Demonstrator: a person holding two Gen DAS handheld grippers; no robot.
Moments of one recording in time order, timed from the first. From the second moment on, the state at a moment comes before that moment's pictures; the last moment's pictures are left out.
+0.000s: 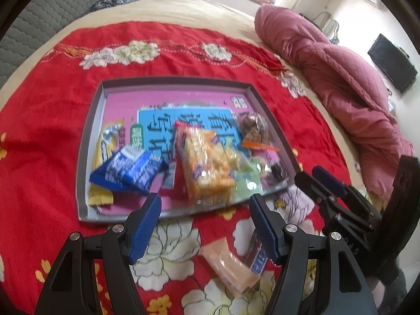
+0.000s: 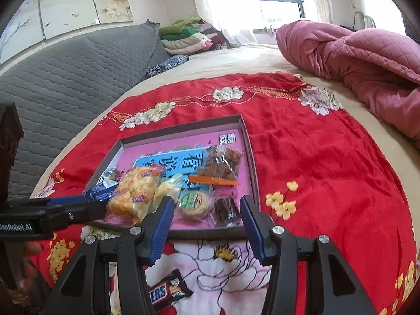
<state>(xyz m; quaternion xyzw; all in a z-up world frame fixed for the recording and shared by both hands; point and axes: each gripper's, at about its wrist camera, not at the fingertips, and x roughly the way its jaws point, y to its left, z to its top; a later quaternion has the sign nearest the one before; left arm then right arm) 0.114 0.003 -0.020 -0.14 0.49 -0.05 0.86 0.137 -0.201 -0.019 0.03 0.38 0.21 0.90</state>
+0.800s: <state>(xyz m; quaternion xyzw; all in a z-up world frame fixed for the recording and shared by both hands) 0.089 -0.001 -0.053 -0.18 0.55 -0.07 0.81 0.107 -0.211 -0.030 0.05 0.44 0.17 0.88</state>
